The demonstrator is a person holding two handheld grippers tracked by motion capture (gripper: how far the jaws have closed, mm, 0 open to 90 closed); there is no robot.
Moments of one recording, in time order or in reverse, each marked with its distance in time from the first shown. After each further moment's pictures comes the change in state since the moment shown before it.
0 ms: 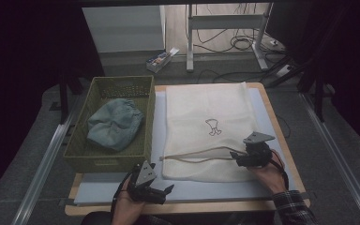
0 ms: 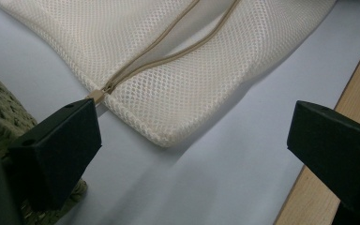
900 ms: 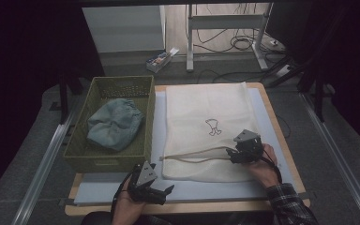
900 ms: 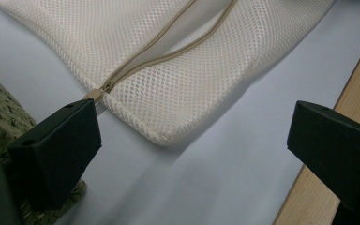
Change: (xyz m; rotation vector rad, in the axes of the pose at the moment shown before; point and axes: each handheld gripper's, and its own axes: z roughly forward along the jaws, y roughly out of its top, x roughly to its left) left arm -0.001 0.000 0.001 0.012 0.001 0.011; right arm 0.007 0.010 0.028 0.066 -0.127 -0.100
